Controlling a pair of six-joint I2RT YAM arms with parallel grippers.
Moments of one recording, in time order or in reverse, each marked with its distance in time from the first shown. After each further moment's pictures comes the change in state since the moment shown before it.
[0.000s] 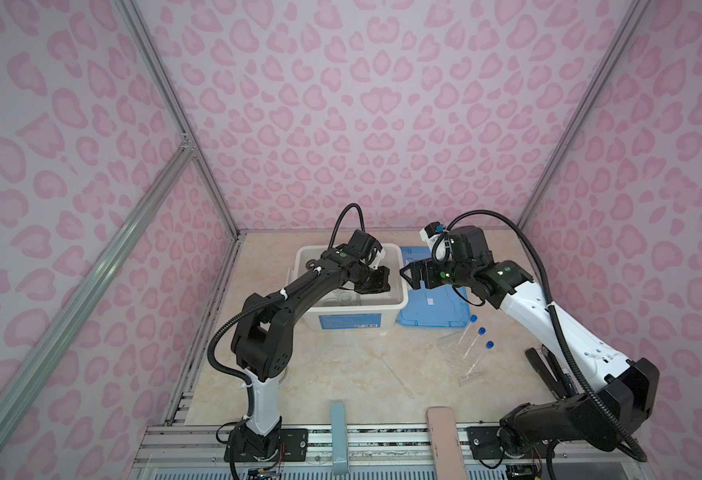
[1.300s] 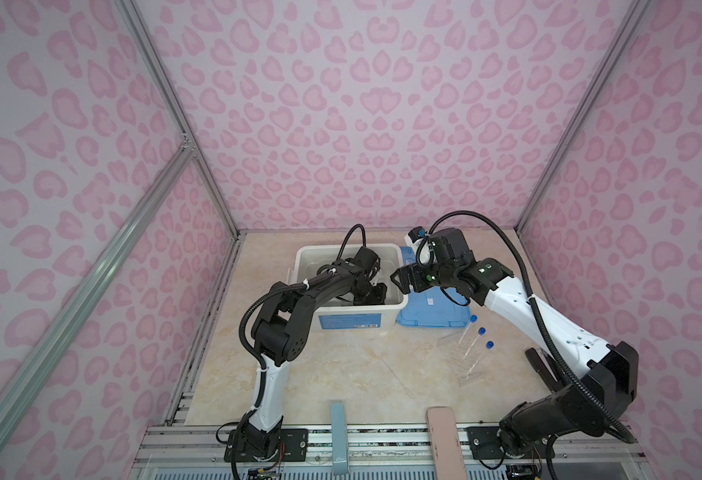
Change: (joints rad) left arm 0.006 0.174 -0.028 0.013 -0.028 0.023; right arm 0.072 0.079 0.042 -0.021 0.072 -0.052
